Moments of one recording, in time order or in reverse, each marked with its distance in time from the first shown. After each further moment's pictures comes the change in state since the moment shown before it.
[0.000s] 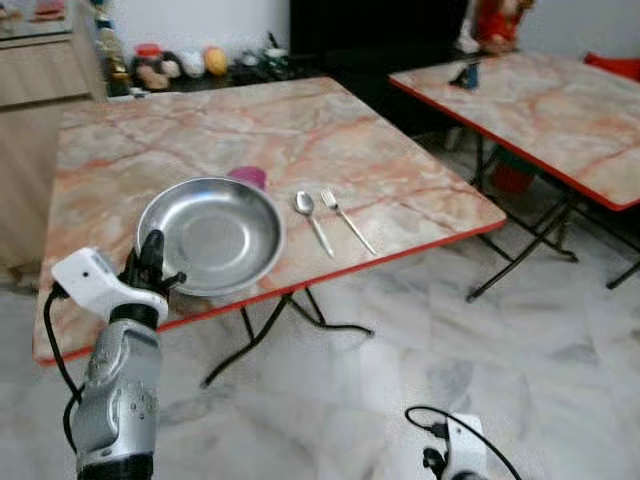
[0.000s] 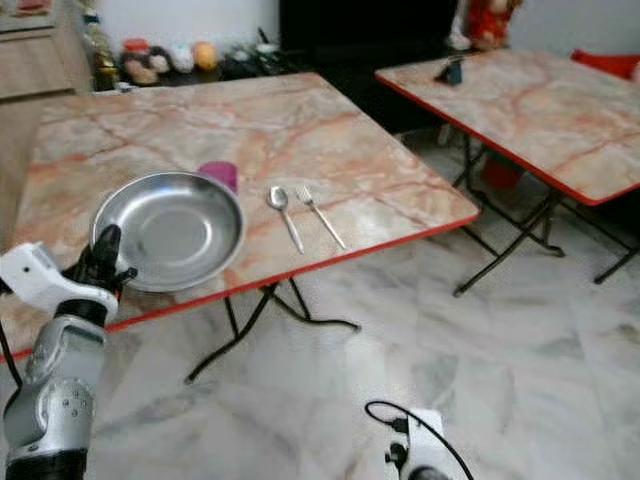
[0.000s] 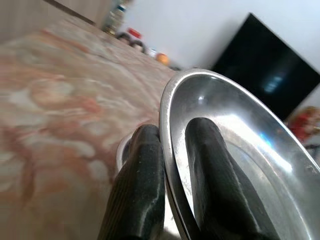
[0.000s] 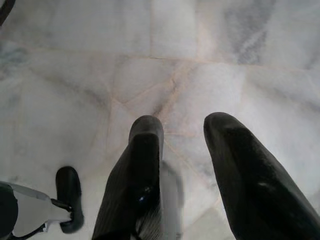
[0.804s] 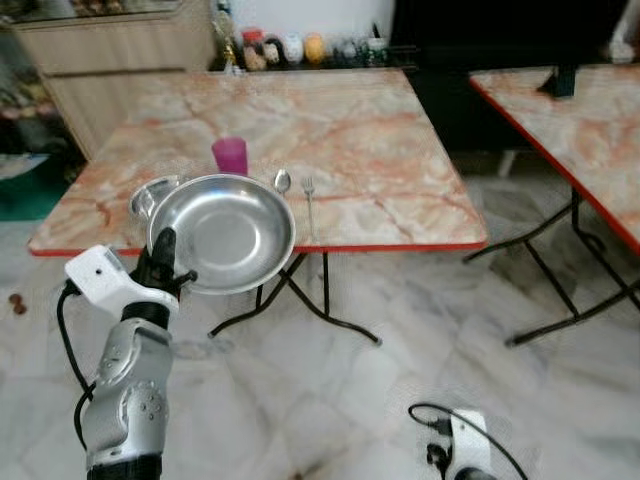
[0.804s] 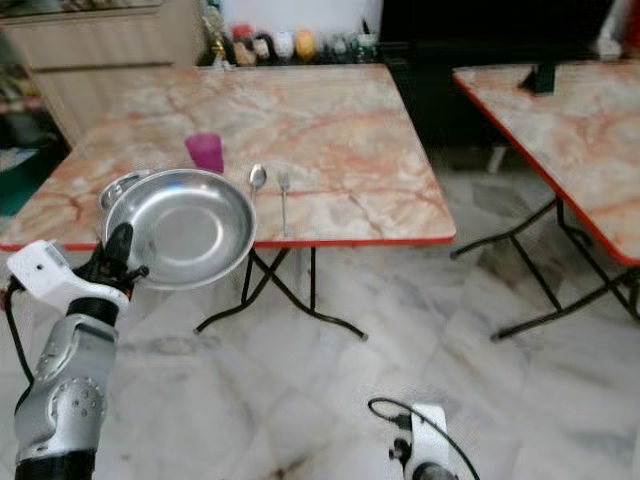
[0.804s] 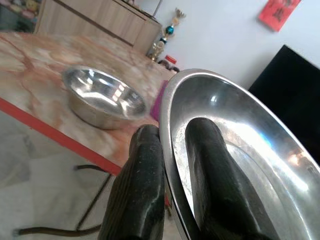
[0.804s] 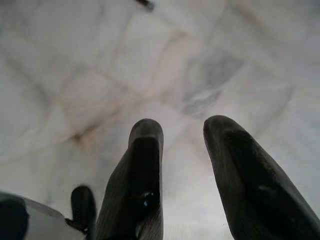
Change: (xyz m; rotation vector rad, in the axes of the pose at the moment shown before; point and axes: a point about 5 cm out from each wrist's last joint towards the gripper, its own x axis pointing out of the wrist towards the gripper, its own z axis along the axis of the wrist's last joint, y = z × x) left arm 0.000 -0.013 -0.001 -0.019 -0.006 -0.024; right arm 0.001 -0.006 0.010 -0.021 -0.030 -0.006
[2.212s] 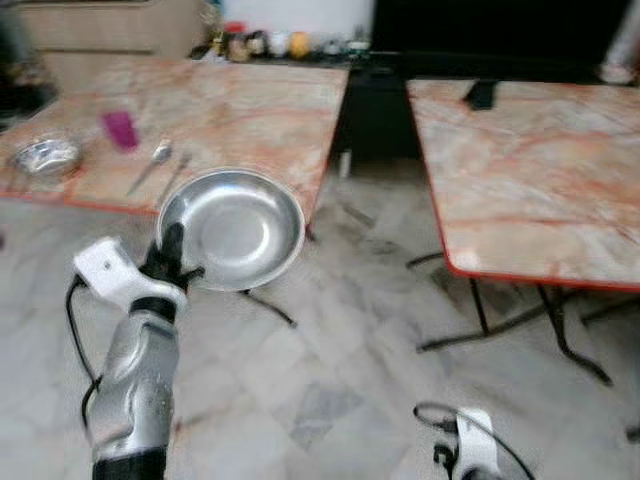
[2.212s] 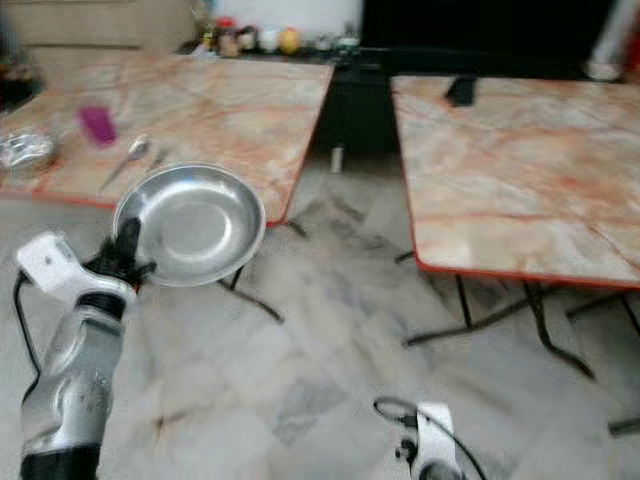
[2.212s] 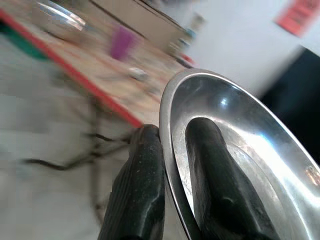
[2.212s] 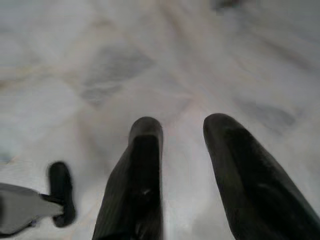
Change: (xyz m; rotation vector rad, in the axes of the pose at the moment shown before) left arm -0.001 0.011 -0.003 0.012 0.019 0.041; right arm 0.000 0.004 -0.005 -0.014 0.020 0.016
